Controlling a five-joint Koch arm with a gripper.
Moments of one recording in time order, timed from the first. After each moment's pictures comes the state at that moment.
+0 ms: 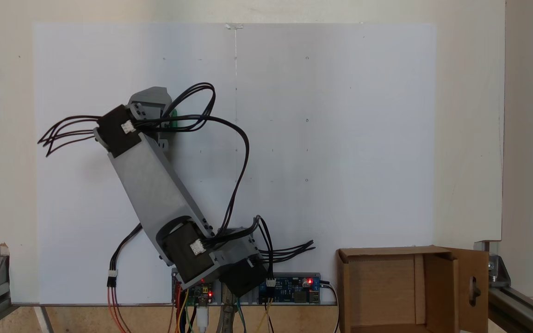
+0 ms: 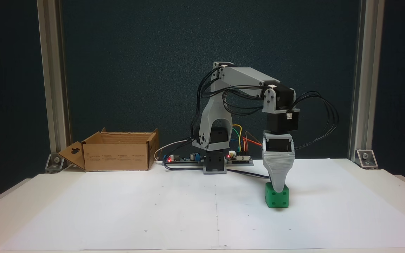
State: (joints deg) arm -33.2 73.4 89.1 46.0 37.6
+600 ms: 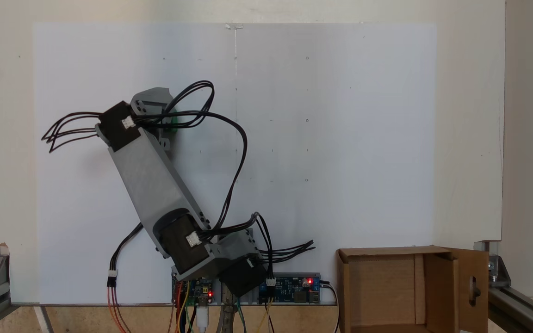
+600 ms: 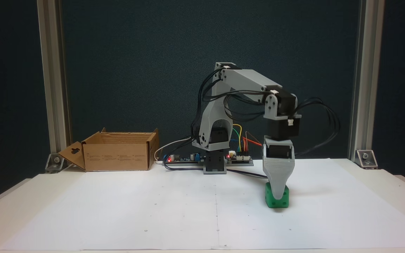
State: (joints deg) arm -33.0 70.0 89.2 45.0 37.6
